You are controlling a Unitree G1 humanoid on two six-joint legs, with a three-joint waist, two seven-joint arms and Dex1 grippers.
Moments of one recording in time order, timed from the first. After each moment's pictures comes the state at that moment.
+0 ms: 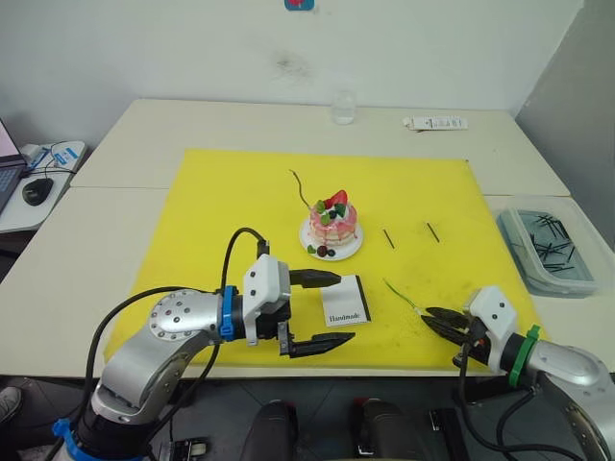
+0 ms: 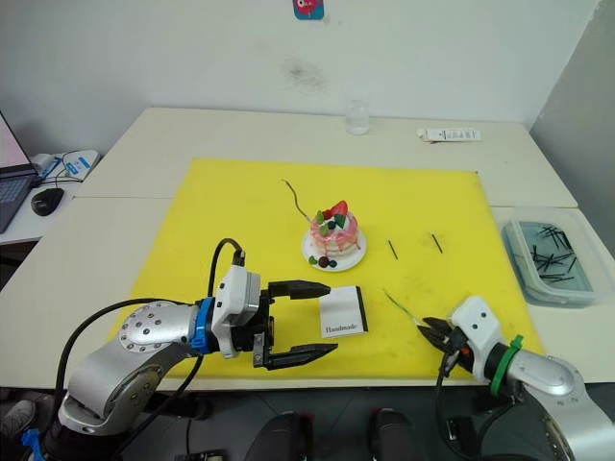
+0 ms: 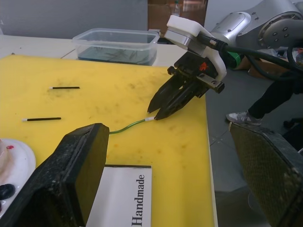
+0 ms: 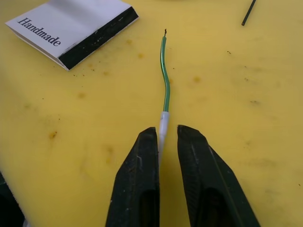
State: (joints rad) left arm -0.16 0.63 -0.12 -0.58 -0.55 0.48 -0.95; right arm 0.22 -0.68 -0.07 -0.56 0.34 0.51 0.67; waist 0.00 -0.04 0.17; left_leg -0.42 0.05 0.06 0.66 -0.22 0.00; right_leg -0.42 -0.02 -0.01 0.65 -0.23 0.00
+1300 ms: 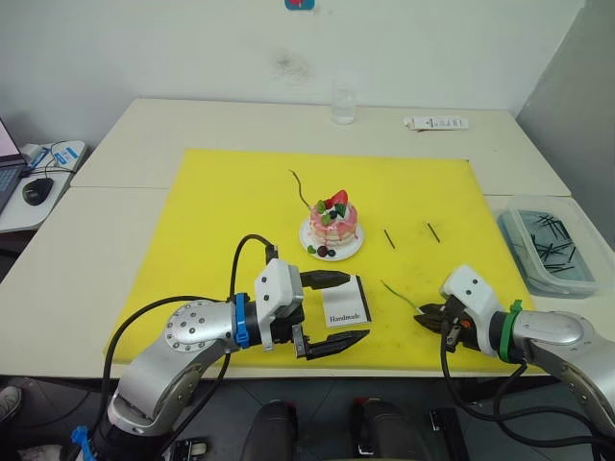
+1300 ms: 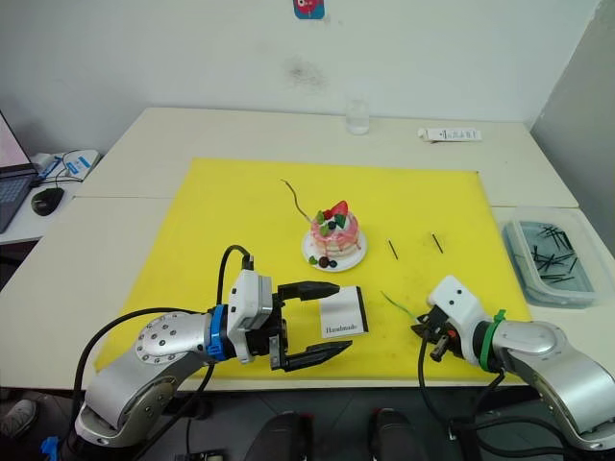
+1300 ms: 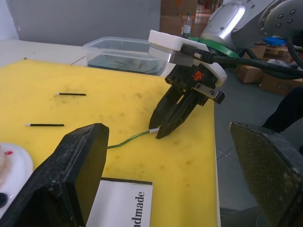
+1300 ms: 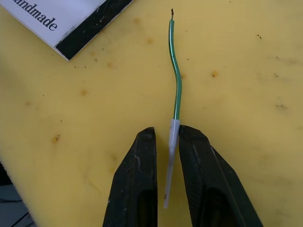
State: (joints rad) left arm -0.13 0.56 -0.18 -0.61 -0.52 0.47 -0.84; right arm -0.03 -0.81 0.02 -0.66 0.43 0.99 0.65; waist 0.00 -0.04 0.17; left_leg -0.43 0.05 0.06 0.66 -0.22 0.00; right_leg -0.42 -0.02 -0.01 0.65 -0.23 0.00
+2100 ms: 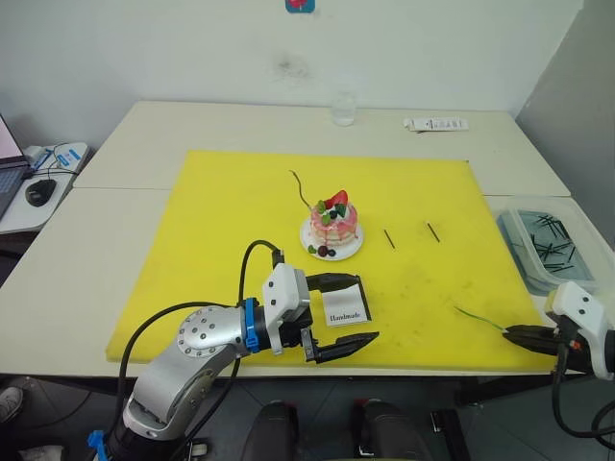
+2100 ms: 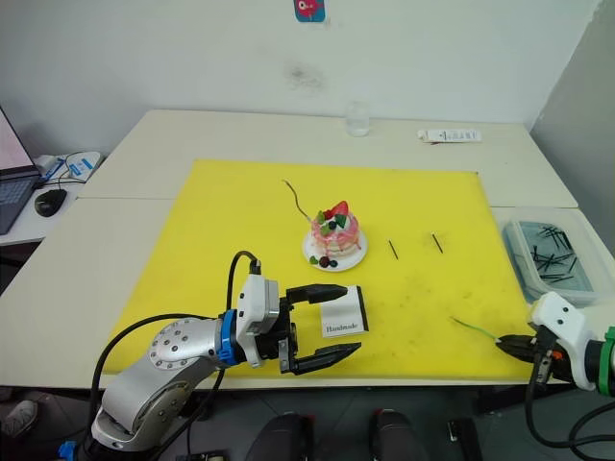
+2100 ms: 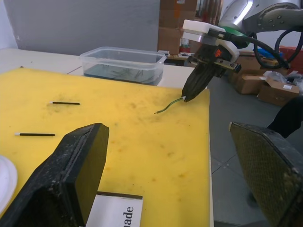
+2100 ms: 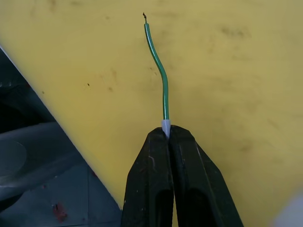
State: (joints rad) left arm -0.10 0.50 -0.21 -0.59 -0.50 0.42 -0.84; right arm 0.35 -1.03 -0.41 -0.27 0.37 0.45 1.10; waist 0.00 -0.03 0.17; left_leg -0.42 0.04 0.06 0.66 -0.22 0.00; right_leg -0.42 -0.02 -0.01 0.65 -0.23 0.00
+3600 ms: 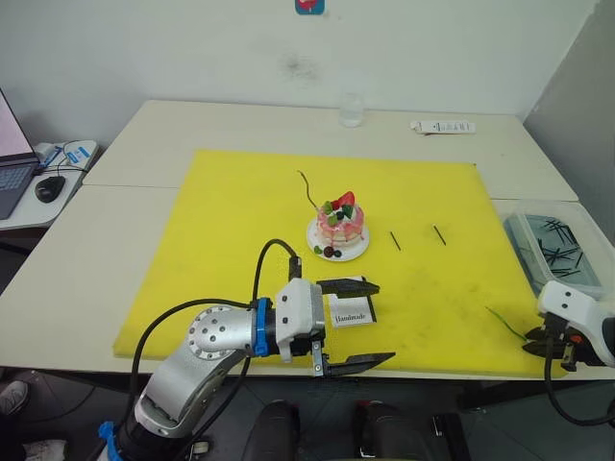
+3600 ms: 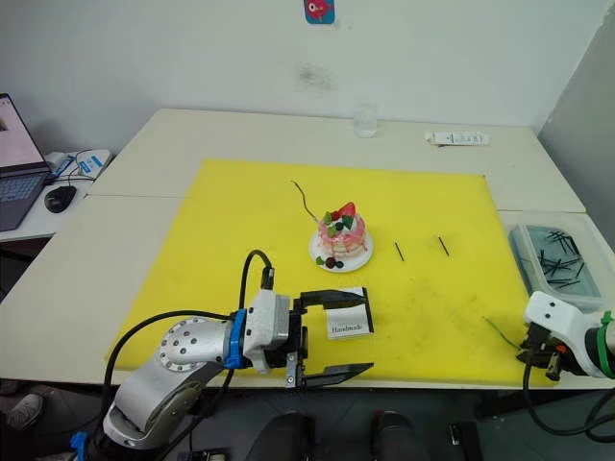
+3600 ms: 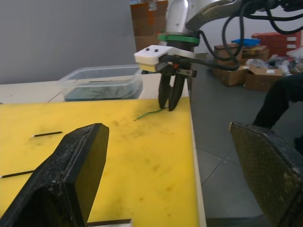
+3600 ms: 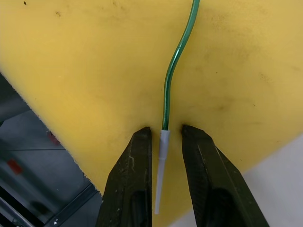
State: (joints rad) left arm -0.14 0.50 -0.32 -0.59 -0.42 0.28 -0.93; right arm 0.20 -1.24 -0.20 -0.25 0.22 0.68 1.11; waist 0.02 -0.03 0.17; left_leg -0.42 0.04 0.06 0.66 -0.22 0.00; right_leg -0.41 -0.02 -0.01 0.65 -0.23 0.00
